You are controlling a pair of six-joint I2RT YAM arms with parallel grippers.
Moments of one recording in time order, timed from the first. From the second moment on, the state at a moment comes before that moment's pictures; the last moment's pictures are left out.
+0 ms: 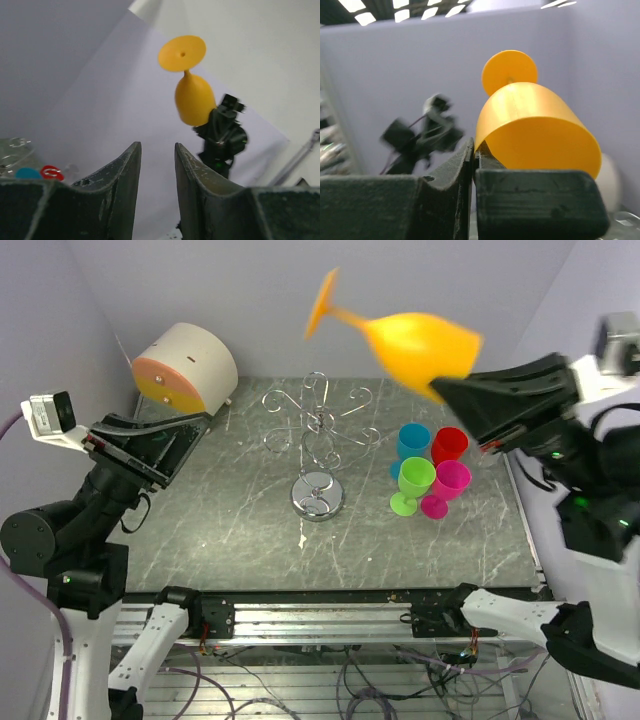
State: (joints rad) left arm -0.16 0.65 1.24 0.15 0.54 -1.27; right arm 0.69 1.06 1.80 -0.10 -0.52 0.50
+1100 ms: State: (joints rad) left arm -0.16 0.70 1.30 -0.66 0.29 -0.75; right arm 0.11 1.41 1.96 -1.23 0.67 0.23
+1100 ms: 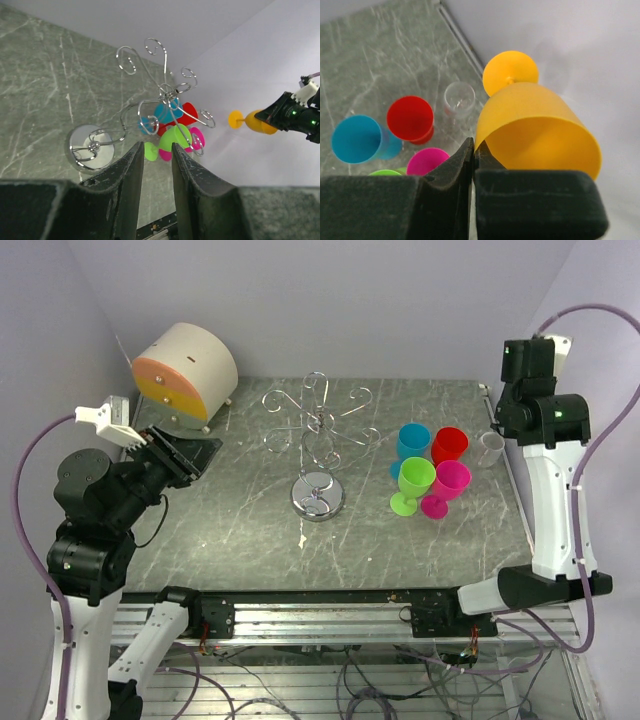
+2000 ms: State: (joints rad) left arm -0.16 0.65 1.10 -0.71 0.29 -0.66; right arm -0.14 1.18 1.29 -1.09 0.21 0.32
